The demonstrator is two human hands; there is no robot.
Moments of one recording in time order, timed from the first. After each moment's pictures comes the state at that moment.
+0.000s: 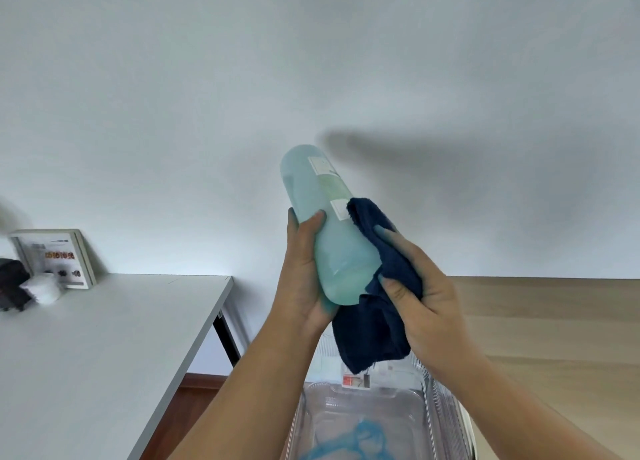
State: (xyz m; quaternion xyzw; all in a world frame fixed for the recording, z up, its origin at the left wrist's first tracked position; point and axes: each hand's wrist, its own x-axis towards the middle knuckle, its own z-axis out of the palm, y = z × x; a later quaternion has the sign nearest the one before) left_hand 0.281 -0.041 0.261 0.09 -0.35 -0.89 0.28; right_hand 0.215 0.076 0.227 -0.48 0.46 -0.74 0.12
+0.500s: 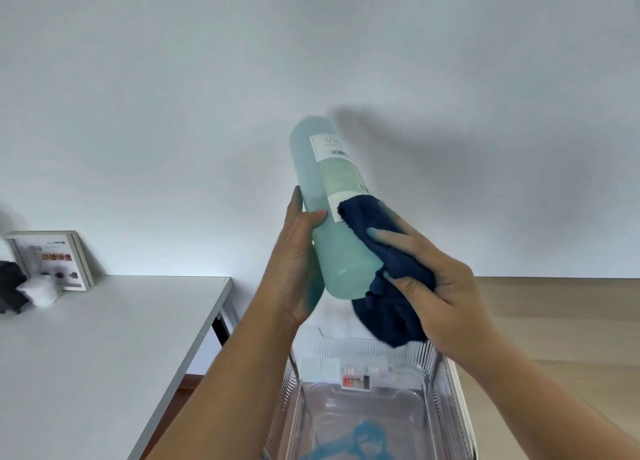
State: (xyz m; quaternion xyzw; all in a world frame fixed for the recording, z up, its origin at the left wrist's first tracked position) left_hand 0.282 -0.055 0.274 0.05 -0.51 -0.81 0.28; right_hand 0.193 0.083 0.239 -0.56 0.50 -0.66 0.07
